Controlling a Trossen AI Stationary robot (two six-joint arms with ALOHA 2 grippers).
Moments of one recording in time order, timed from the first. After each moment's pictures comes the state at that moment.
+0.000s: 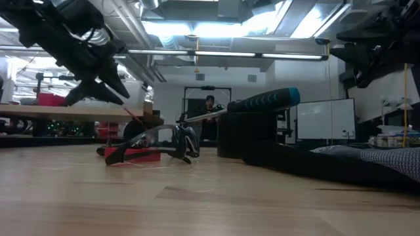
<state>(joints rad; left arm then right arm) 0.39 0.73 0.36 -0.26 -0.10 -0.86 0.10 0.02 0.03 0.10 0.21 0.45</state>
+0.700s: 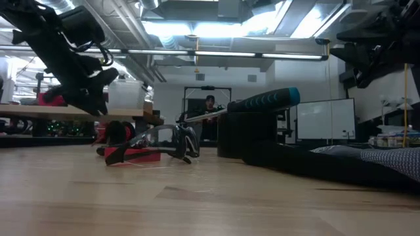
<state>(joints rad) 0.40 0.76 0.36 -0.47 -0.54 -0.80 0.10 0.02 0.03 0.10 0.21 0.45</state>
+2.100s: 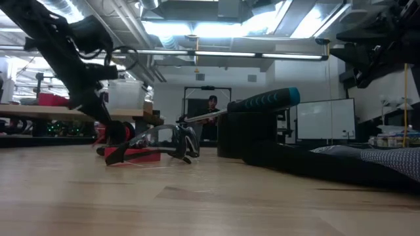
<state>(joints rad) 0.45 0.90 0.36 -0.35 -0.31 0.24 0.10 0.02 0.03 0.10 0.22 0.45</state>
